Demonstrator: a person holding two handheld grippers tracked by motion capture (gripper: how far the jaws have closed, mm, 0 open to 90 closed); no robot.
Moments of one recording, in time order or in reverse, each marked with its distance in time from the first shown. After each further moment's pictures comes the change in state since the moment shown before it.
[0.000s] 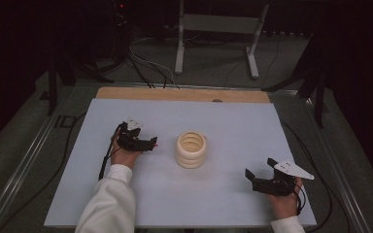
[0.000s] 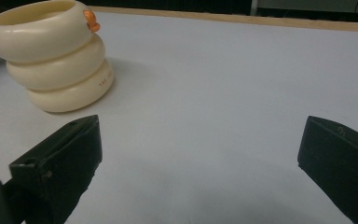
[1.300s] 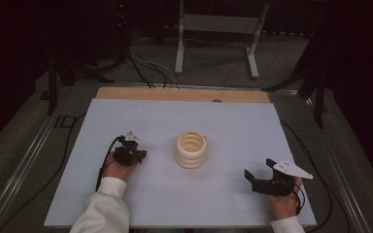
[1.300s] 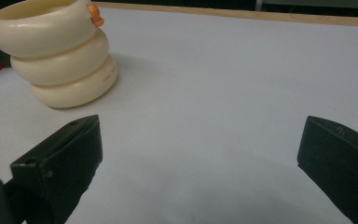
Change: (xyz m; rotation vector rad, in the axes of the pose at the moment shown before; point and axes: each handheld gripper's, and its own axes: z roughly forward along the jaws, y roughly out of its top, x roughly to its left) left arm -0.011 -0.035 -0.033 0.207 -0.085 -0.035; right arm 0.001 -0.001 0.002 0.016 0.016 0.000
